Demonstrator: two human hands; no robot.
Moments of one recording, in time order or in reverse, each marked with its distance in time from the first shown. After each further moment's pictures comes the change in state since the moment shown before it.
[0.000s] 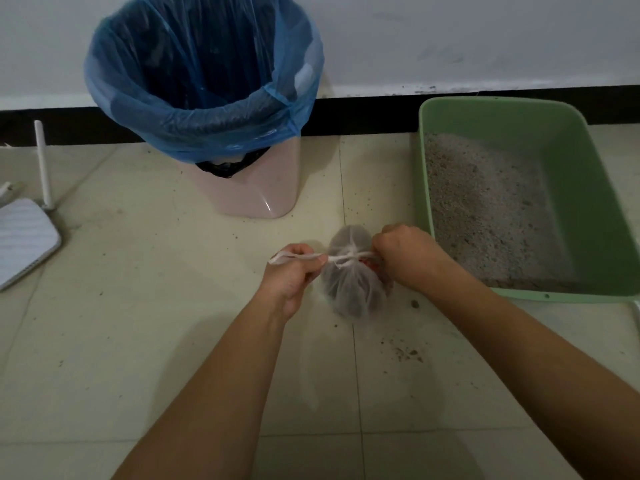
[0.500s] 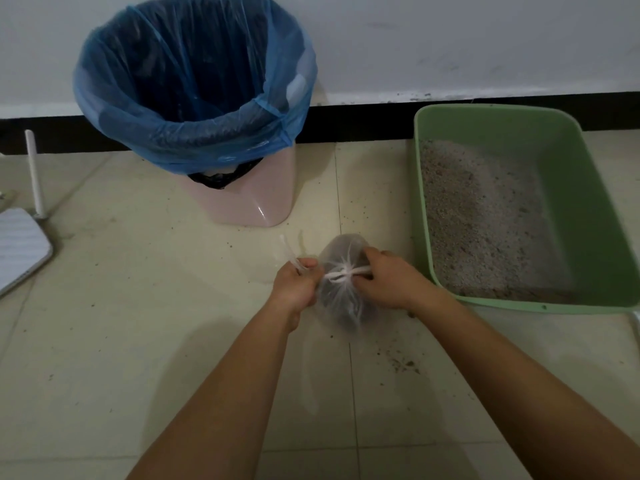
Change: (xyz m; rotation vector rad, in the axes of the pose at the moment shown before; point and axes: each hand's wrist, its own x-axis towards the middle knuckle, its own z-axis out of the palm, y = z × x) left_hand 0.005 -0.008 0.014 0.302 0.084 -0.047; right_hand -0.003 -0.013 0.024 0.555 -0.175 0.220
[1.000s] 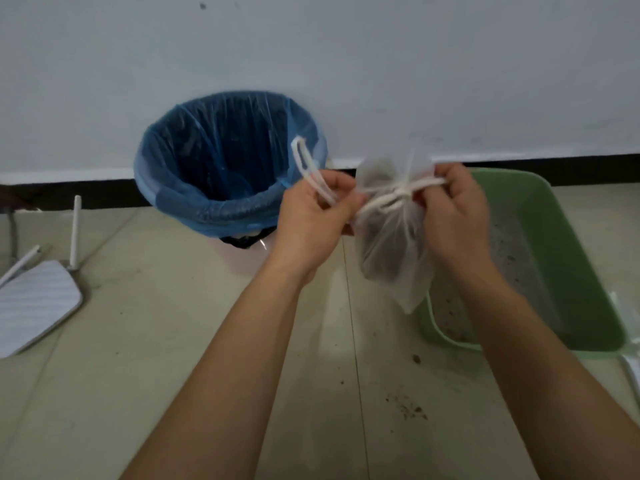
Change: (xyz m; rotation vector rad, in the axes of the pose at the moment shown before) left_hand -0.091 0.188 0.001 -0.041 -0.115 0.704; right_hand -0.041 -0.075 -0.153 0.791 0.917 -0.178
